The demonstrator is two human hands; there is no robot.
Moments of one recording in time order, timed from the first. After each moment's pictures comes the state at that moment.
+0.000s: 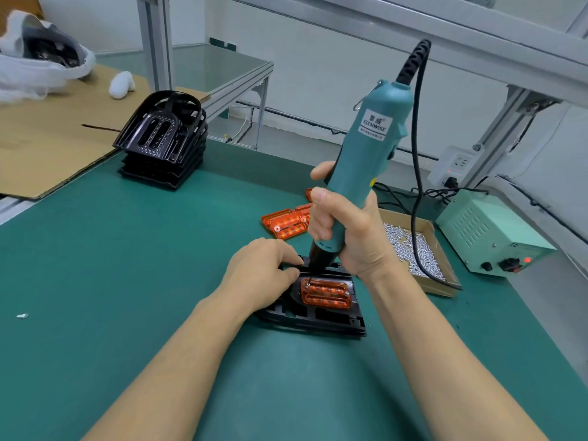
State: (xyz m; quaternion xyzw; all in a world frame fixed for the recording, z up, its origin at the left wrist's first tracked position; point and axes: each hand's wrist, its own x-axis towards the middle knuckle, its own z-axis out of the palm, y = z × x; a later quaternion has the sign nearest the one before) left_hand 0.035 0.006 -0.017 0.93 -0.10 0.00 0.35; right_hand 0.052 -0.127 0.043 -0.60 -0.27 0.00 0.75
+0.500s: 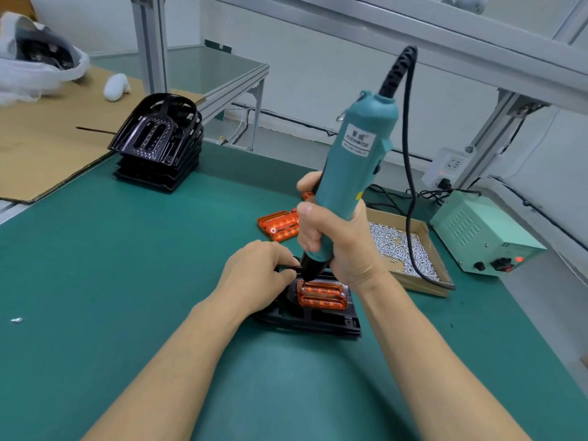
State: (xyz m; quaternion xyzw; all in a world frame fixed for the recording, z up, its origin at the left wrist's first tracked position) left_hand 0.034 0.006 -0.018 0.93 -0.11 0.01 0.35; right_hand 0.045 -0.121 0.035 -0.61 -0.29 -0.02 0.74
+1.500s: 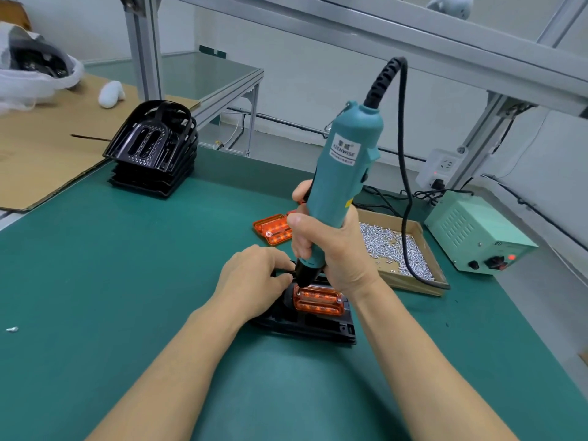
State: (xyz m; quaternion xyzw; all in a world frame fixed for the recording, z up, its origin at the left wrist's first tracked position) left_hand 0.028 0.003 -0.015 0.94 -0.10 0.04 0.33; right_hand 0.044 -0.122 0.030 -0.62 -0.31 -0.03 0.72
